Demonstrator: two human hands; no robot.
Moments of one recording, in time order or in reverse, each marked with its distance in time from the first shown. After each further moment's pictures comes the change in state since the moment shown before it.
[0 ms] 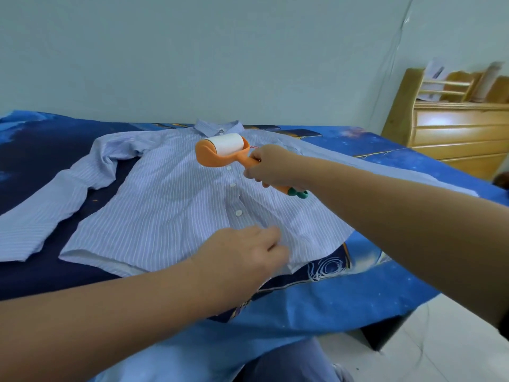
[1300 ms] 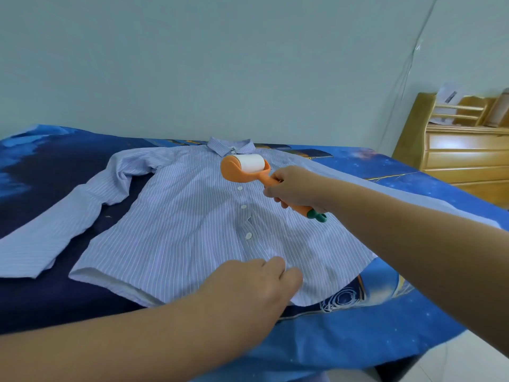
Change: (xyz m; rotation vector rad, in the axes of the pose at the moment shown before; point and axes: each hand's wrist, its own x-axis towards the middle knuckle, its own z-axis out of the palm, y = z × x) left_hand -0.005 0.008 -0.003 0.040 -0.080 -0.096; right_hand 0.008 0.021 -0.009 0.094 -0.007 0.011
